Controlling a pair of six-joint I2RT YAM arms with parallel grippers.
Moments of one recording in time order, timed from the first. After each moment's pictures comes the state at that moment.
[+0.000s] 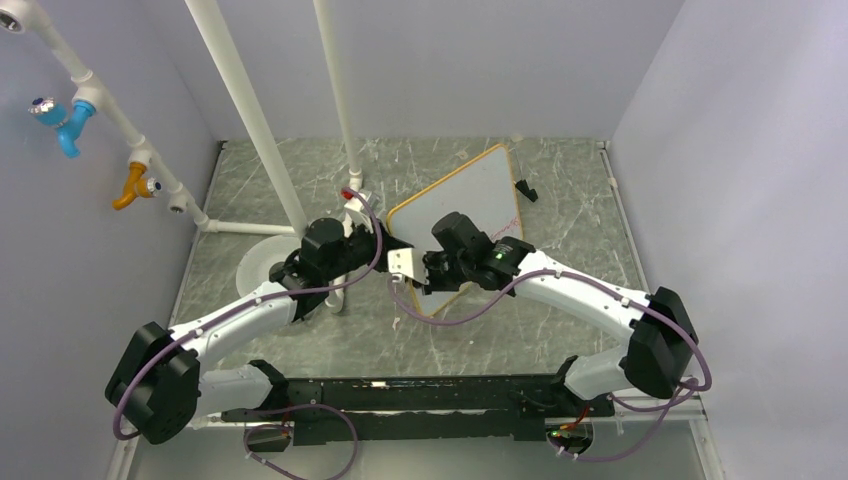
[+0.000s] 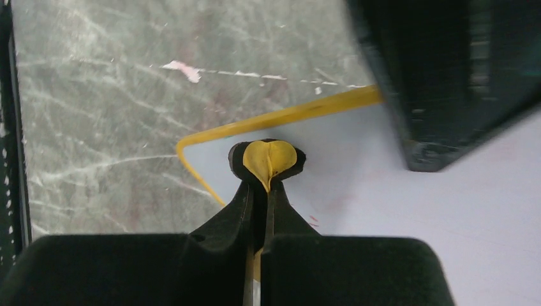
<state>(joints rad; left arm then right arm) -0.65 1.17 0.64 0.34 0.29 -0.53 0.88 1.39 1.04 -0.52 -0.26 -0.80</state>
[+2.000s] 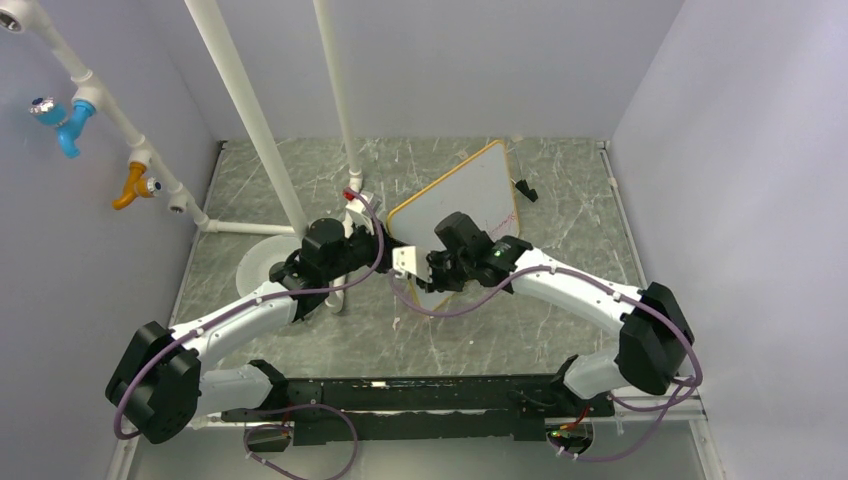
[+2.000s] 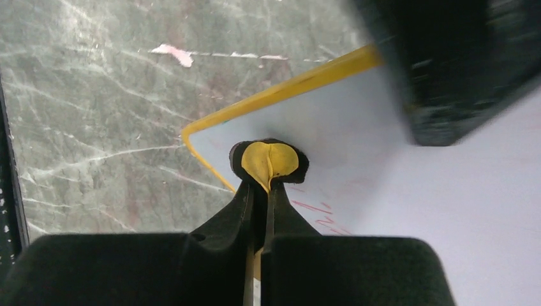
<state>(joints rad) -0.64 1.18 0.64 0.34 0.30 -0.49 0.83 1.43 1.08 -0.54 -0.27 -0.76</state>
